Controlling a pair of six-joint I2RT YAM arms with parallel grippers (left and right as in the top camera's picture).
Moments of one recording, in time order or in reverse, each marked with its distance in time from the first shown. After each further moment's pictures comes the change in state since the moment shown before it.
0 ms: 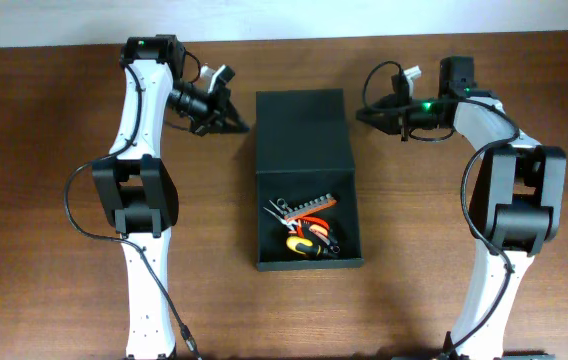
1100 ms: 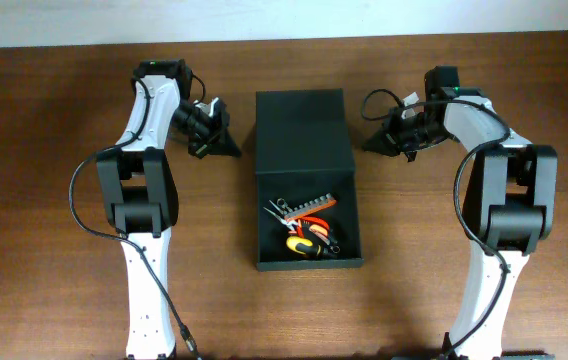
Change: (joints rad) left arm 0.000 0.000 -0.242 0.193 -0.101 -0.296; right arm 0.043 0.000 0.005 -0.245 0.435 0.024
